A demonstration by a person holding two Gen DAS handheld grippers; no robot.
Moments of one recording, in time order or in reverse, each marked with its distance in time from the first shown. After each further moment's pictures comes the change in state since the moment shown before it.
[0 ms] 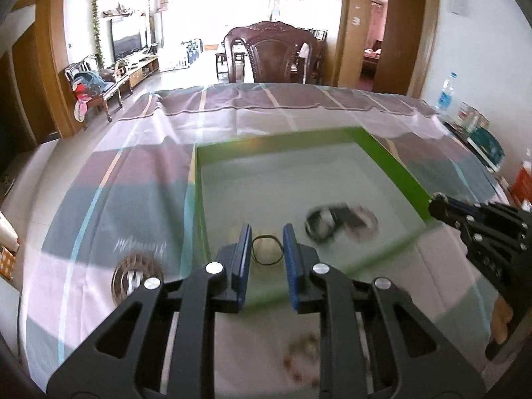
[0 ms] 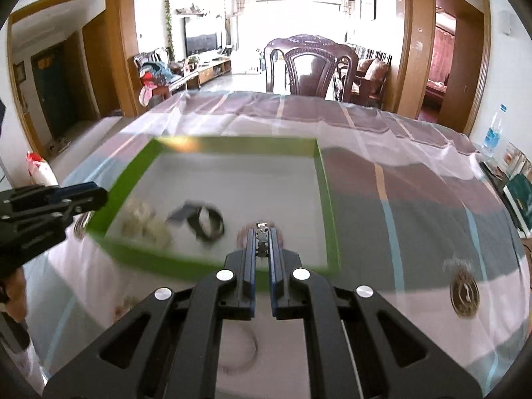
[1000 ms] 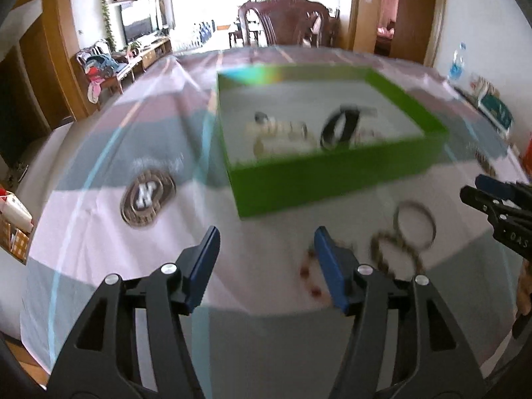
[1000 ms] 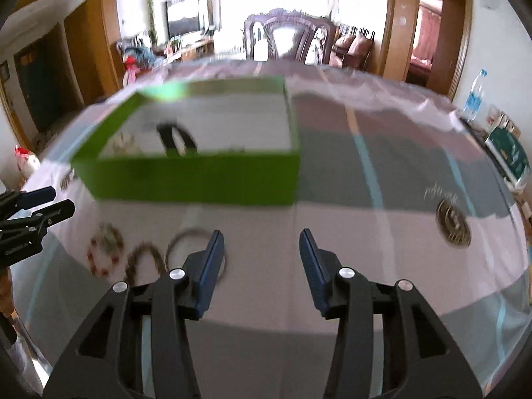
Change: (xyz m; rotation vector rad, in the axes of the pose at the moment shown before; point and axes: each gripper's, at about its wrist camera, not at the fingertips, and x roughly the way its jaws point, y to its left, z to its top) left arm -0.023 0.000 -0.101 0.011 0.106 0.067; right arm -0.017 -0.018 -0.082 0.033 0.120 -0.057
